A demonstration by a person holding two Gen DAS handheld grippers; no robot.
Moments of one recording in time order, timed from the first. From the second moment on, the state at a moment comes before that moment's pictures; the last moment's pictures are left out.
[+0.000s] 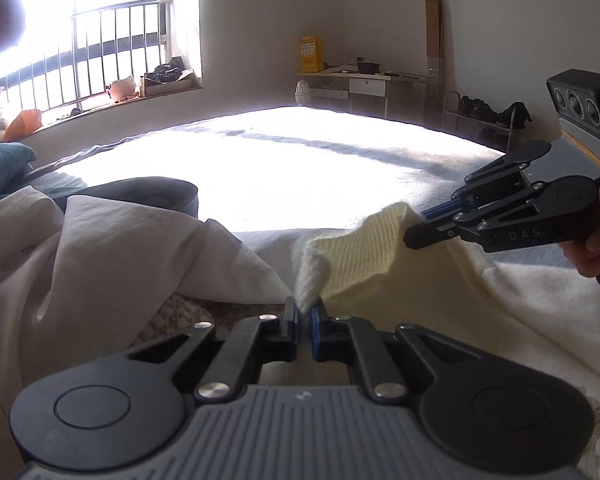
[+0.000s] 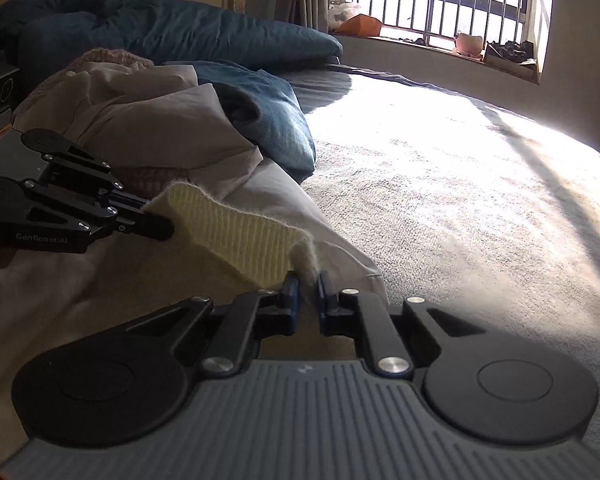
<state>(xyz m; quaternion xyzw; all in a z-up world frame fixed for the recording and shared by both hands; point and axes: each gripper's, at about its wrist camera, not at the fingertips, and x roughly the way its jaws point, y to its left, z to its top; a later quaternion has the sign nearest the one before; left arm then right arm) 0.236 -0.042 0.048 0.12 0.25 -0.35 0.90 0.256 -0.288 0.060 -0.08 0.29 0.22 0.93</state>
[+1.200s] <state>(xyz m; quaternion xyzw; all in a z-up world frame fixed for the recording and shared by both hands) -0.170 0.036 0.052 0.01 0.18 -0.42 0.89 -0.171 -0.286 0.067 0.04 0.22 0.24 0.95</state>
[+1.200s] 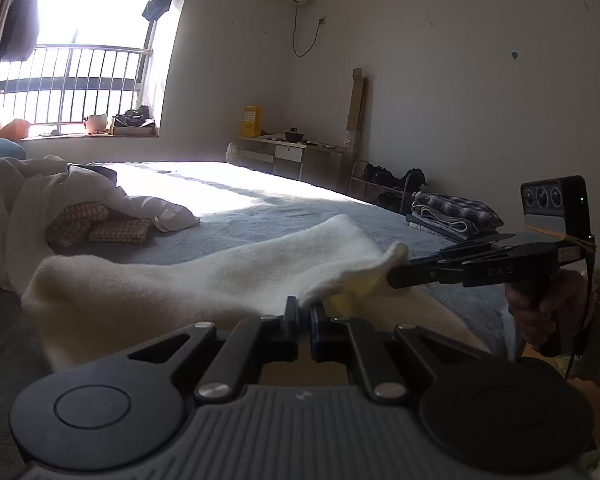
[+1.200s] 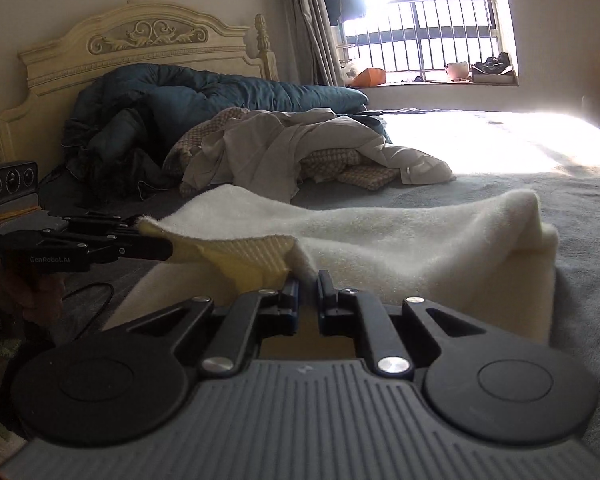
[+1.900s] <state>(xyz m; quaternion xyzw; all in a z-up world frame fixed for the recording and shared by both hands) -0.248 0.036 0.018 0.06 0.20 -0.43 0.88 -0.266 -0.288 0.031 0.04 0.22 0.22 0.95</state>
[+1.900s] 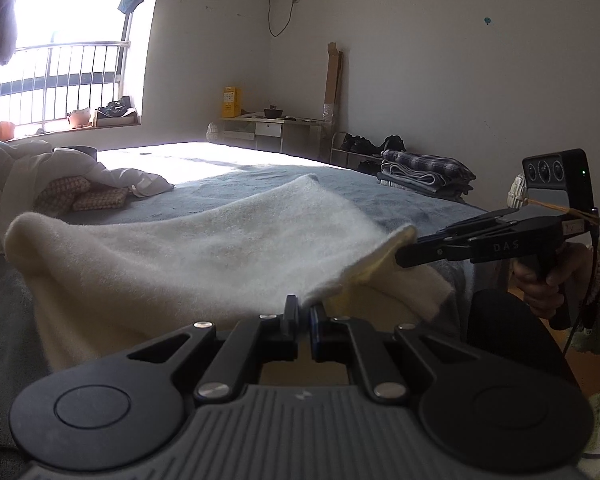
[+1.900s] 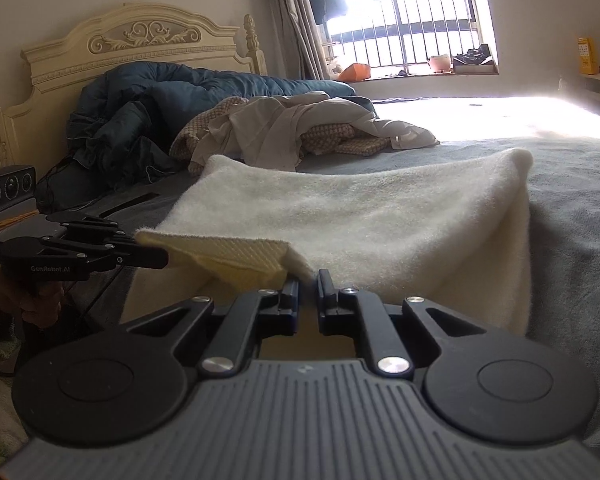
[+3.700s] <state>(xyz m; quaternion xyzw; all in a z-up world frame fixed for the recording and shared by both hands) -0.229 0.073 -0.016 -0.27 0.35 -0.26 0.86 -0.242 -0.326 -0.018 0.38 0.30 0.11 0.86</state>
